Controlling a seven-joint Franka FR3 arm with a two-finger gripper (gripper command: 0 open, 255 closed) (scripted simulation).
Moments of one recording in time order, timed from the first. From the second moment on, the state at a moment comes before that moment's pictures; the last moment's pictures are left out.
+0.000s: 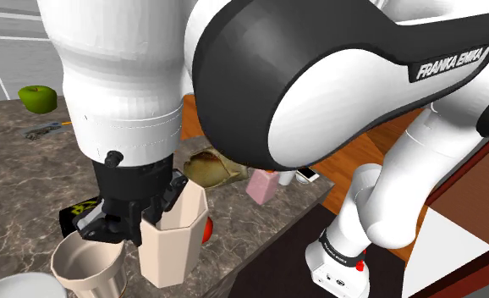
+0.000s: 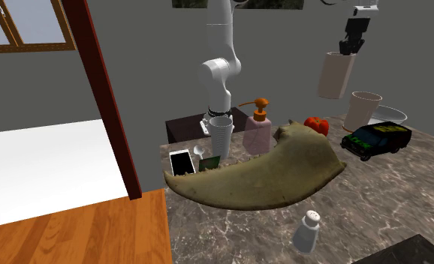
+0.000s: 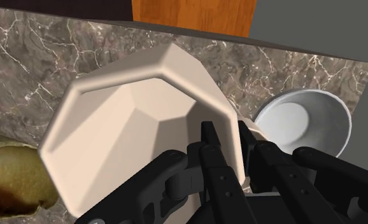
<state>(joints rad) 0.40 -0.03 0.64 -1.81 -0.01 1.80 1.04</state>
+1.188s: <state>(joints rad) 0.40 0.02 0.65 -2.01 -0.04 2.04 1.06</state>
